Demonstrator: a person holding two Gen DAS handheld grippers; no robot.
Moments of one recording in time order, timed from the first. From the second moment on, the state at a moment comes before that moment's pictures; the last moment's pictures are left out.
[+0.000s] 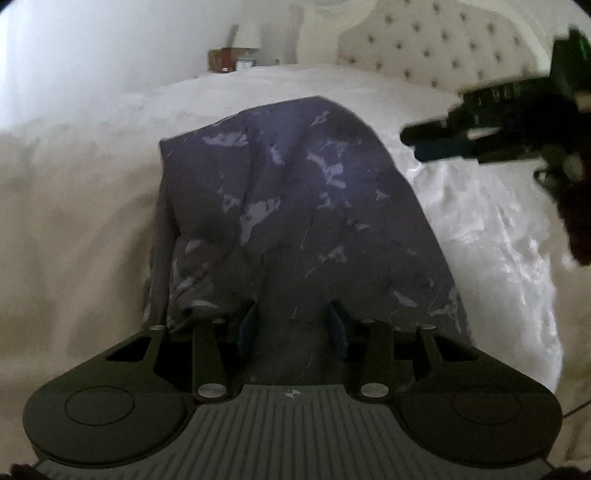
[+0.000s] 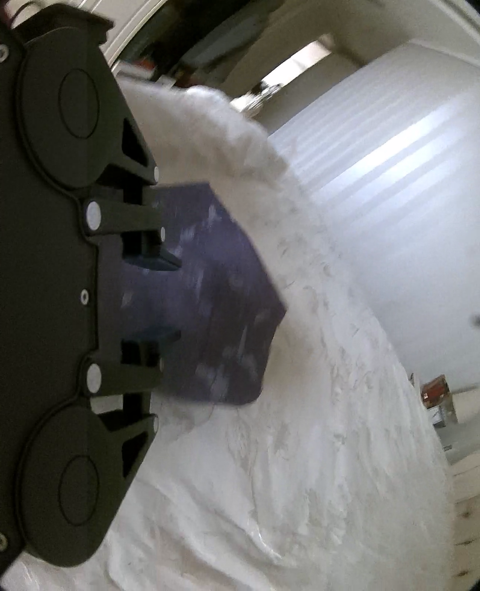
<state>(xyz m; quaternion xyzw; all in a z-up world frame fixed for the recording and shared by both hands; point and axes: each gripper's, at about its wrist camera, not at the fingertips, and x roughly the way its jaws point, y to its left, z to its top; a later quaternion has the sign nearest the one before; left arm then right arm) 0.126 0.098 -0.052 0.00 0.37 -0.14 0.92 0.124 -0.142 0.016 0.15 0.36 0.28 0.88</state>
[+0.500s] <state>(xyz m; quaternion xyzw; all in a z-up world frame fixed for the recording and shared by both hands) 0.120 0.107 -0.052 -0.01 0.37 -0.13 0.92 0.191 -0.077 -0.026 0.01 0.36 0.22 0.90</state>
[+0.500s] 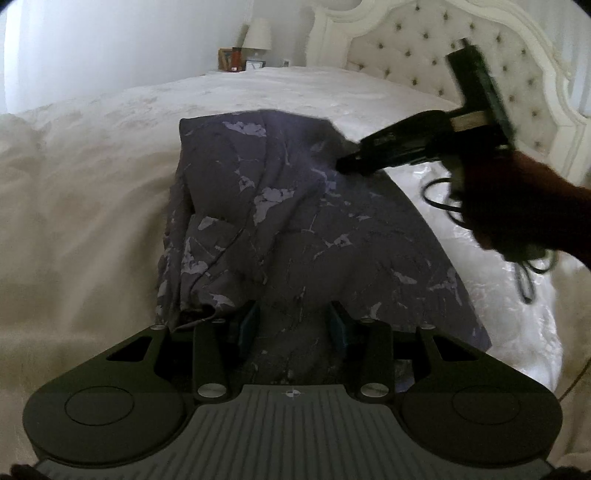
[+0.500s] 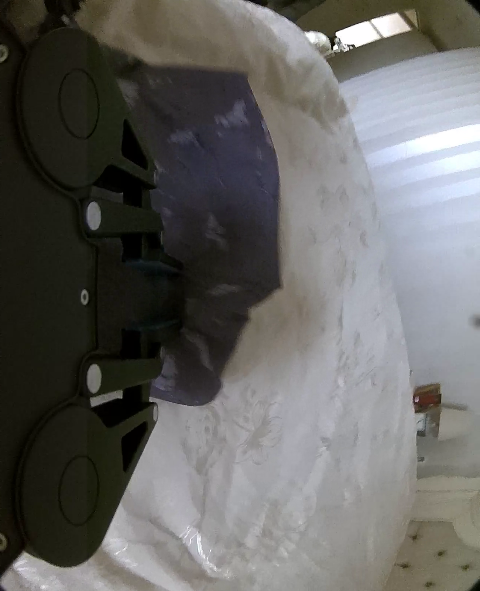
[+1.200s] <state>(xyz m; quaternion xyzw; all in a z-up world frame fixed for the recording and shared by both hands) 0.111 0.104 -0.055 -0.01 0.36 -0.12 0.93 0.141 -0.035 0.040 -0.03 0.25 0.33 0.91</state>
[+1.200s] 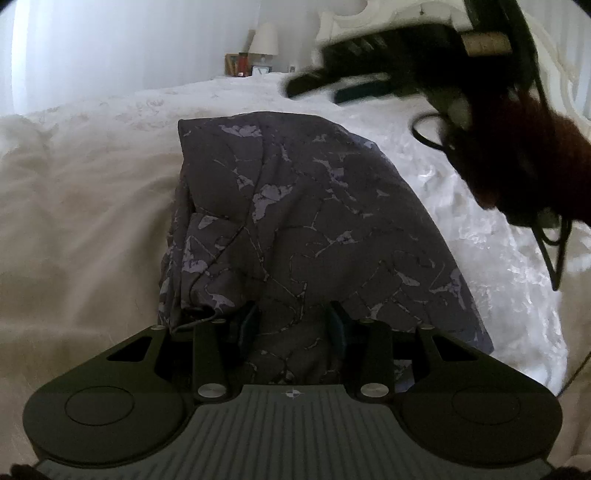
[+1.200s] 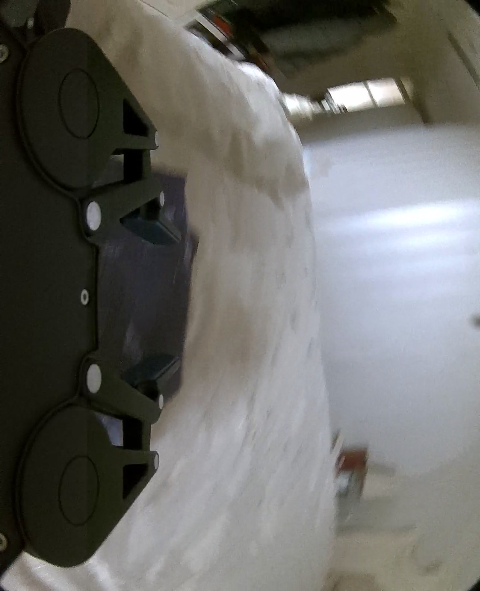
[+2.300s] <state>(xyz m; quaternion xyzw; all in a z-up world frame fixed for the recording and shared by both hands) 0.098 0.118 -0.053 -0.05 0.34 -0.12 0.93 0.172 0.044 0.018 -0.06 0.31 0.39 0.87</state>
